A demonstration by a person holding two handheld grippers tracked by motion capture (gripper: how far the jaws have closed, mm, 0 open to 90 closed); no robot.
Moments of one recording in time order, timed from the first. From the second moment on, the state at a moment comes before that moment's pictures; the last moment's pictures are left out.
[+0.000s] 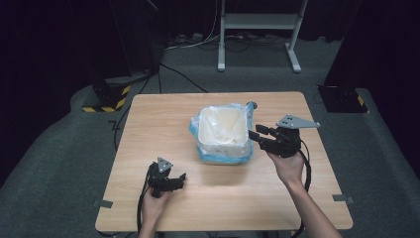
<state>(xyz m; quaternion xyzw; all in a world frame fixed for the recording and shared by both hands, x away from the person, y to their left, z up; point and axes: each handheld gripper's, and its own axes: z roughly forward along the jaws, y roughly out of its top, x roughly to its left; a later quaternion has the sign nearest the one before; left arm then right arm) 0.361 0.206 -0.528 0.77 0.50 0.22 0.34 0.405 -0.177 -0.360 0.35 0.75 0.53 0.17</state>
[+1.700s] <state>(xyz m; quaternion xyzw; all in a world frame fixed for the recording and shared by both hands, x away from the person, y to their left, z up) 0.361 0.206 -0.528 0.77 0.50 0.22 0.34 0.356 -0.245 -0.424 0.41 0.72 0.53 0.16</state>
